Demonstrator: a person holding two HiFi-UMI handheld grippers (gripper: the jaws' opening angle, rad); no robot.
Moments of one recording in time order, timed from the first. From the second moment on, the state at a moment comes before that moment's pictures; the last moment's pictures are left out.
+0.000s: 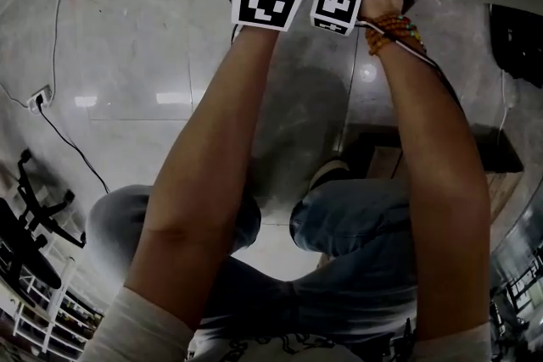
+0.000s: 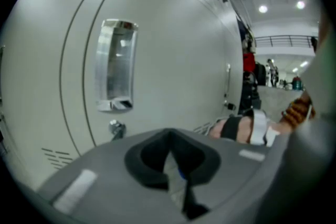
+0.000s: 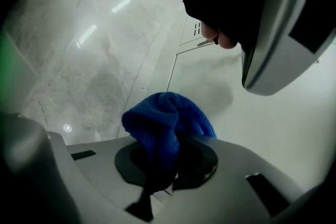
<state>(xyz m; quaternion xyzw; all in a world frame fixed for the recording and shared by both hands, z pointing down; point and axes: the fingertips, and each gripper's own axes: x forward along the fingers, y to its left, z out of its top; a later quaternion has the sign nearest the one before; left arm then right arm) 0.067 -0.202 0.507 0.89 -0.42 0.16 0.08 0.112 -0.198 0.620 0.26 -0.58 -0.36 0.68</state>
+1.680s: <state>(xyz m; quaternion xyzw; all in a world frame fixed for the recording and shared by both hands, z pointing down) 0.068 -0.157 0.214 0.93 -0.37 0.05 -0.02 0.163 -0.173 0.248 0.45 -0.55 -0.42 0.56</state>
